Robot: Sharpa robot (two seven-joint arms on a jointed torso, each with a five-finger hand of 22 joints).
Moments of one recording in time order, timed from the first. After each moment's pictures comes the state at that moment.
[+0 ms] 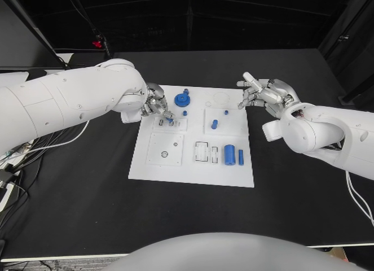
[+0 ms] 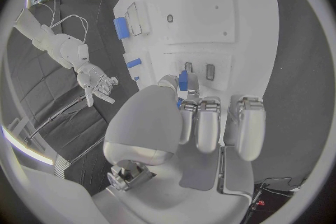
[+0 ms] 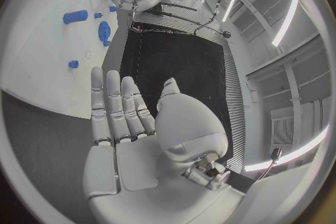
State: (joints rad) left arm 1.48 -0.46 -0.24 1.08 -0.83 0.27 -0.44; left_hand 1.43 0.04 0.09 0.34 0.62 0.77 0.08 0.67 0.88 1.46 0.00 1.58 1.31 1.47 -0.06 1.57 1.31 0.01 1.47 0.08 1.57 1.31; right arm 1.21 -0.97 -0.06 1.58 -0.17 -0.45 0.28; right_hand 1.18 0.23 -0.32 0.29 0.18 0.61 0.18 0.28 0.07 0.65 0.15 1.05 0.79 0.72 0.11 1.07 0.60 0.17 0.72 0.21 0.56 0.98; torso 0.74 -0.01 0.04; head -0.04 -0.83
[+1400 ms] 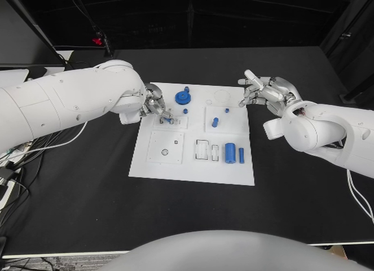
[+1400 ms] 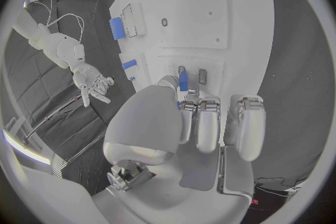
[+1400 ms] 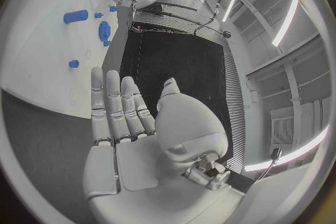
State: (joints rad) left arm 1.47 -0.48 -0.24 1.12 -0.83 0.24 -0.48; left_hand 1.43 0.05 0.10 0.35 0.63 0.77 0.08 0.67 0.88 1.46 0.00 1.57 1.31 1.46 -0.05 1.57 1.31 0.01 1.47 0.08 1.57 1.31; right arm 1.21 -0.97 -0.06 1.58 -0.17 -0.45 0.28; right_hand 1.18 0.23 -0.32 0.29 0.18 0.61 0.18 0.29 0.07 0.65 0.15 1.06 0.78 0.71 0.11 1.07 0.60 0.17 0.72 0.21 0.56 0.98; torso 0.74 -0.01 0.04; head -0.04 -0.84
